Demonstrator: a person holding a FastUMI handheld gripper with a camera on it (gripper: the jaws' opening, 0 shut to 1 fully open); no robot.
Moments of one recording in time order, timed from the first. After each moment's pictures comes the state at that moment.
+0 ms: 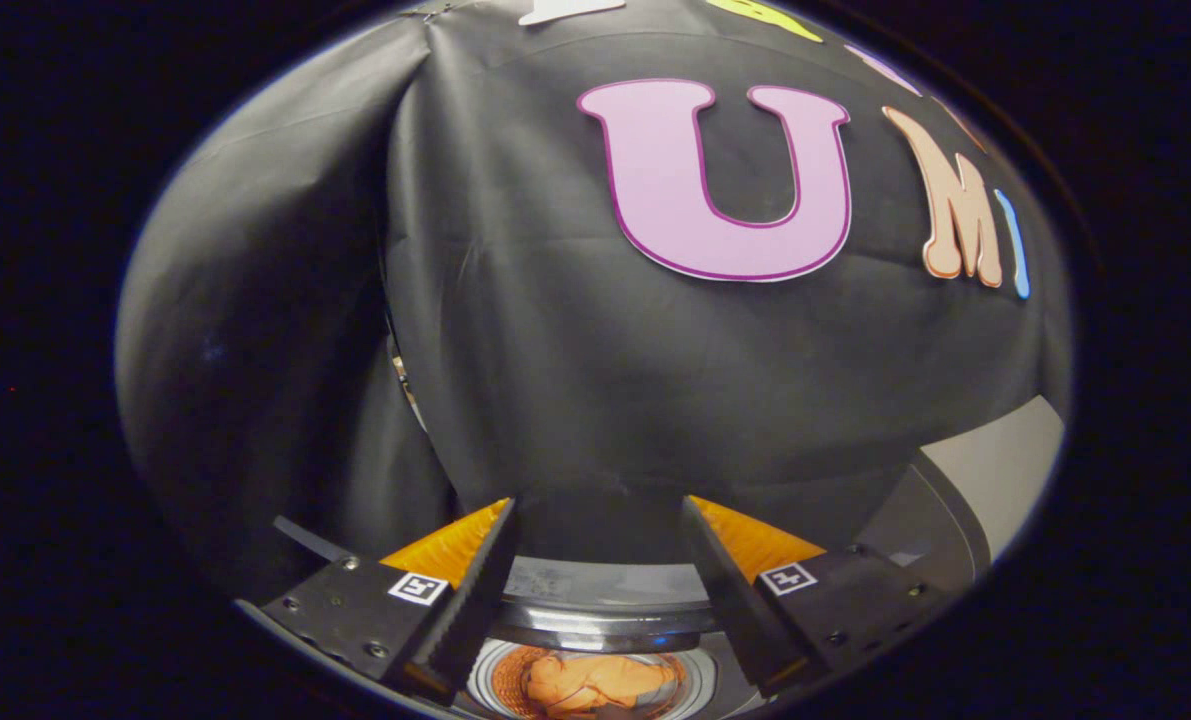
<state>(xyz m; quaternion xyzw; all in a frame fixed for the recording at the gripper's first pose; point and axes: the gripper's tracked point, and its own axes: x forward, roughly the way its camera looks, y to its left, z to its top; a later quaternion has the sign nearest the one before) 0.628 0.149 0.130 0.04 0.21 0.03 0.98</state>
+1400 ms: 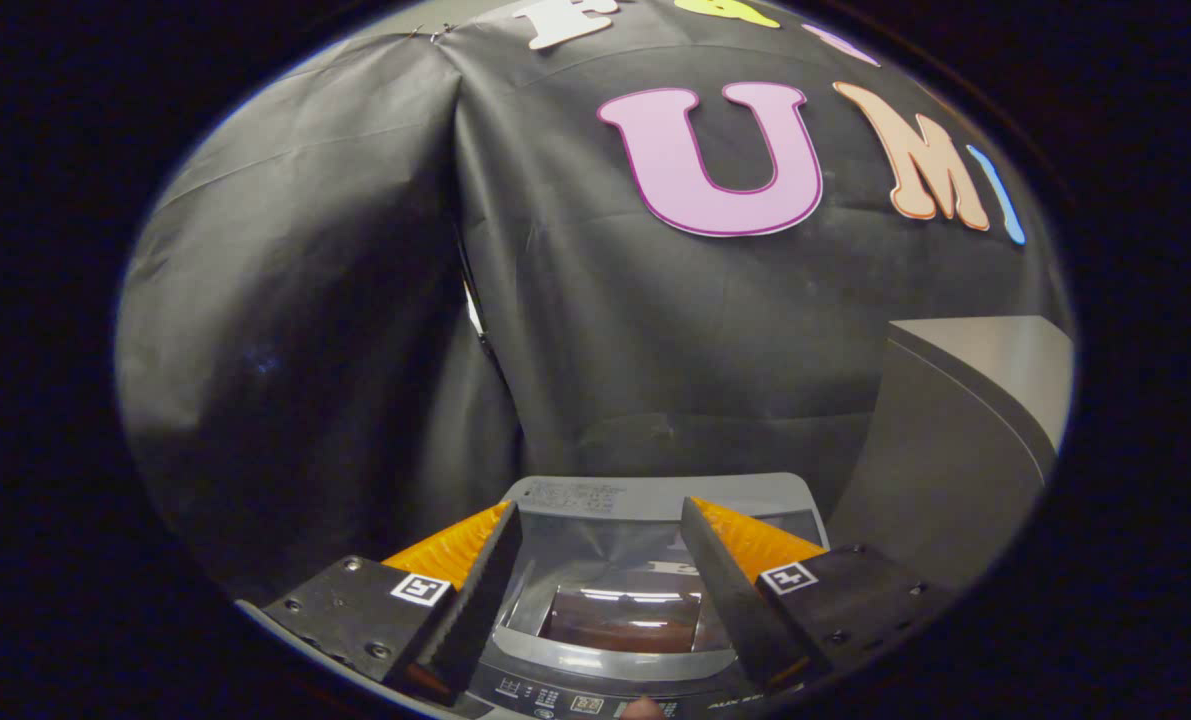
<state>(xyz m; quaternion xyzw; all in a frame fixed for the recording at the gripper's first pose) 0.584 0.155 0.129 0.09 0.20 0.08 0.97</state>
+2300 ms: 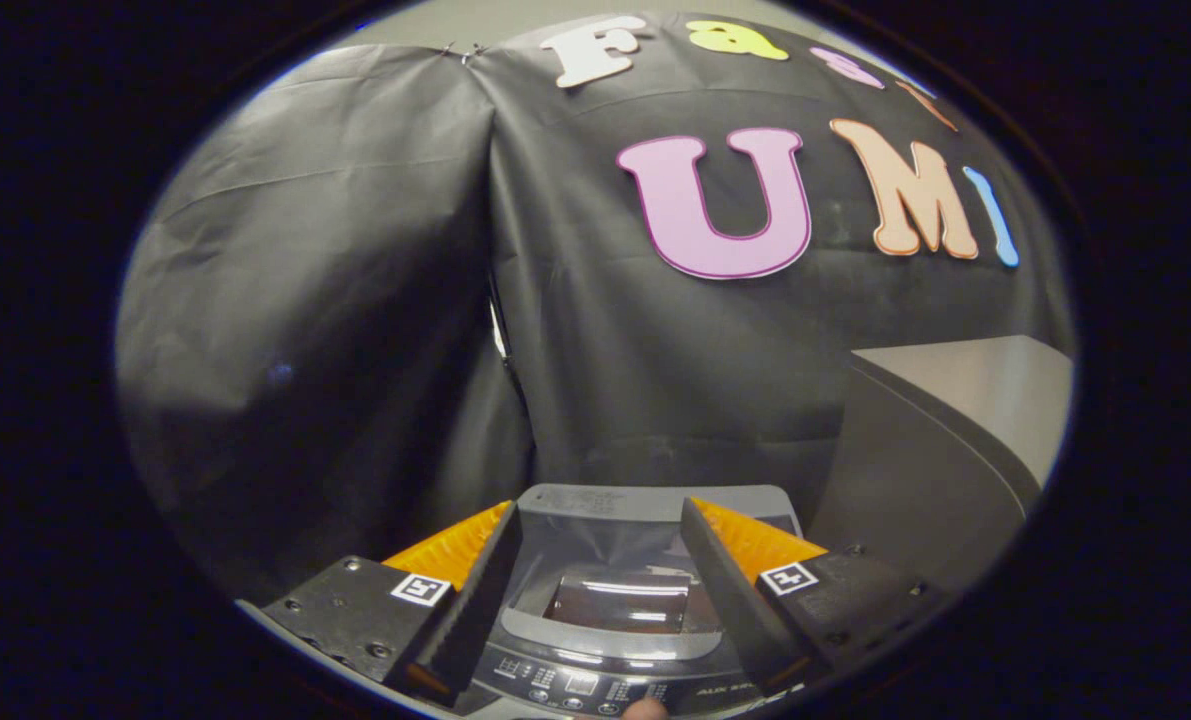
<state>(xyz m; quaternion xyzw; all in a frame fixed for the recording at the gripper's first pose) 0.523 0.151 0.159 0.07 0.13 0.09 0.98</state>
